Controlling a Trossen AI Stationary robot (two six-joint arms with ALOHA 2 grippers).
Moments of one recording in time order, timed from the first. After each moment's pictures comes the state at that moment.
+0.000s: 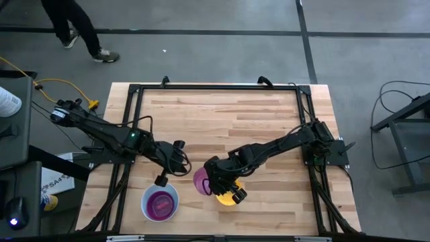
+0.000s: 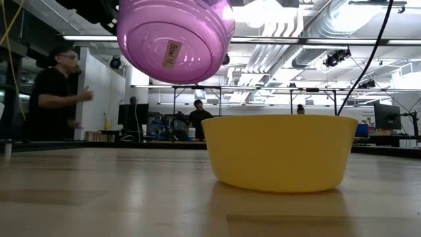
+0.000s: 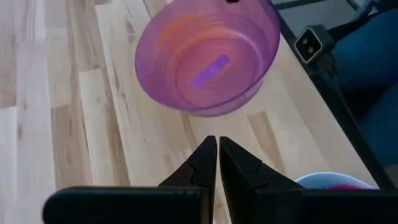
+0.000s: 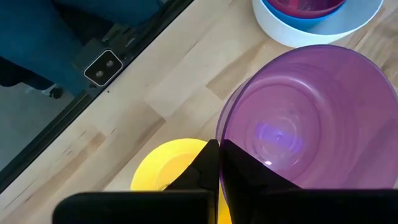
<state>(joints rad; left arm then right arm) -0.34 1.15 0.90 -0.45 0.03 -0.06 0.32 1.99 1.81 -0.83 -0.23 -0.33</state>
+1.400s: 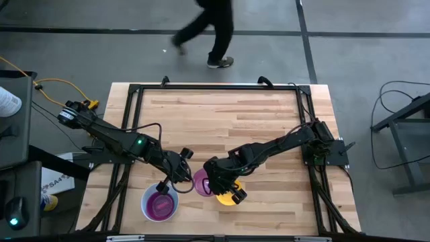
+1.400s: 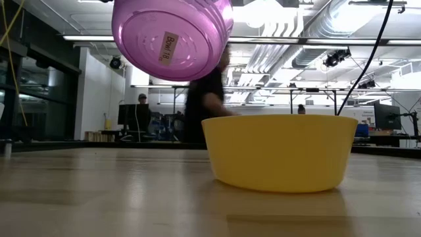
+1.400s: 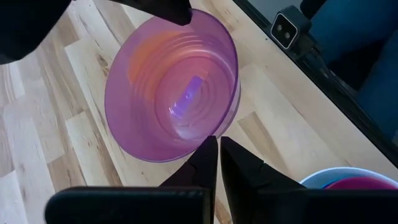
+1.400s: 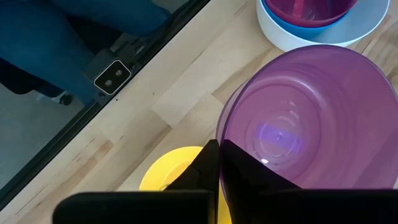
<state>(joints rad) -0.41 1.29 1.06 -0.50 0.03 0.15 0.31 1.99 1.81 -0.81 -0.27 -0.32</state>
